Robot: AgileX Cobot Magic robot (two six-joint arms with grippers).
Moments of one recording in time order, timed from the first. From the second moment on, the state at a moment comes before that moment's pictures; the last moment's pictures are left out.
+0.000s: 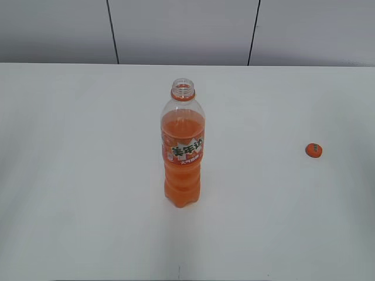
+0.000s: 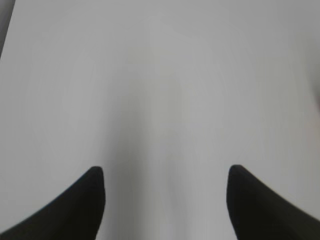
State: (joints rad) left arm -0.06 0.60 -0.79 0.08 1.05 -0.03; right arm 0.04 0.79 -1.03 0.01 1.22 -0.12
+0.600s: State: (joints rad) left arm -0.06 0.34 -0.55 0.06 1.10 -0.03; right arm 0.04 0.57 -0.73 0.01 1.21 -0.12
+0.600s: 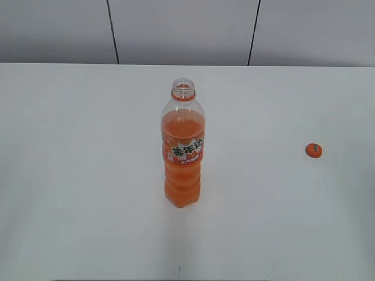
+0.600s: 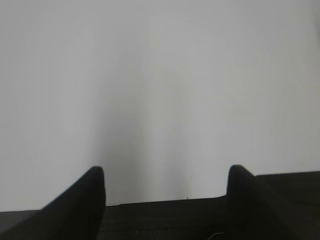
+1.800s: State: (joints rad) left arm -0.06 -0.01 -0.53 0.06 1.07 -0.03; right arm 0.04 0.08 -0.51 0.03 1.11 -0.13
